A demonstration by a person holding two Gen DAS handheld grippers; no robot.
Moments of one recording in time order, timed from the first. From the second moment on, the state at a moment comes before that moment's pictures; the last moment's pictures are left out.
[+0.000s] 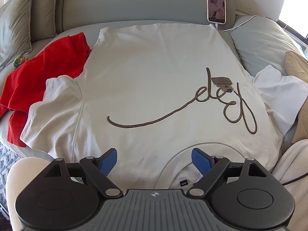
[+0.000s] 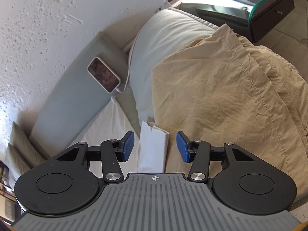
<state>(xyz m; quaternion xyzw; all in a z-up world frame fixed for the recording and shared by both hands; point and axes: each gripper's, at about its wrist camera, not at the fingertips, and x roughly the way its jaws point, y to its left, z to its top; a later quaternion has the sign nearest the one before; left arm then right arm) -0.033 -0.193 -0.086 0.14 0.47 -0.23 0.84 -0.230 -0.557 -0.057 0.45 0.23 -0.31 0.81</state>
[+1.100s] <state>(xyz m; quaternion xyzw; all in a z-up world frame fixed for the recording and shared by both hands) -0.032 -0.174 -0.084 0.11 0.47 -0.22 0.85 -0.141 -0.423 -0.079 0.21 0.41 -0.12 0.88</state>
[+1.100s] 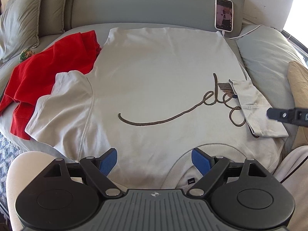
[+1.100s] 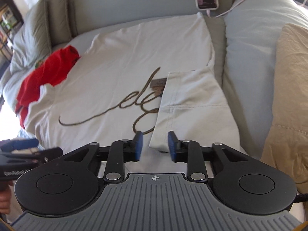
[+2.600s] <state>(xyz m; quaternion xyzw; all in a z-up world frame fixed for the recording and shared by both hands) 0.014 0.009 -0.046 -0.14 0.45 -0.04 0.88 -0.122 -0.382 -0.019 0.27 0.41 -0.08 0.87</state>
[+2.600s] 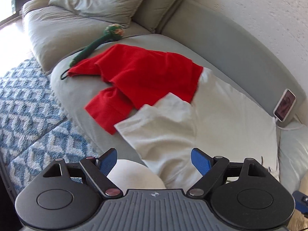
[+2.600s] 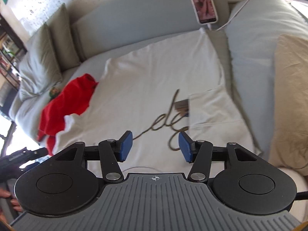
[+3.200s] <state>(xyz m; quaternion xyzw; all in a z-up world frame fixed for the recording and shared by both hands) 0.076 0.105 -0.151 -0.45 0.48 -0.09 0.75 -0.093 -0.312 -0.022 0.23 0.47 -0.02 0.85</state>
